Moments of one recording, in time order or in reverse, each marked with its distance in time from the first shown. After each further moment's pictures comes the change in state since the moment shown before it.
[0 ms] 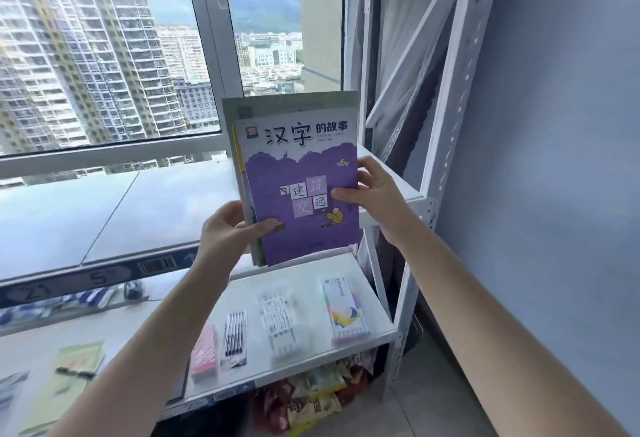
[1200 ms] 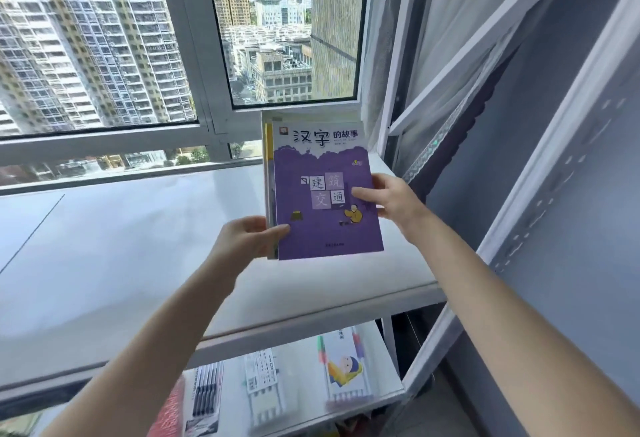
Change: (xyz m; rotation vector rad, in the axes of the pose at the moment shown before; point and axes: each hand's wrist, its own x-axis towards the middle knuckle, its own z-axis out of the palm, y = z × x) left_hand 0.237 -0.062 0.070 0.123 -0.106 -0.281; right_hand 0.255 0.096 -0.075 -0.114 -0.058 0.283
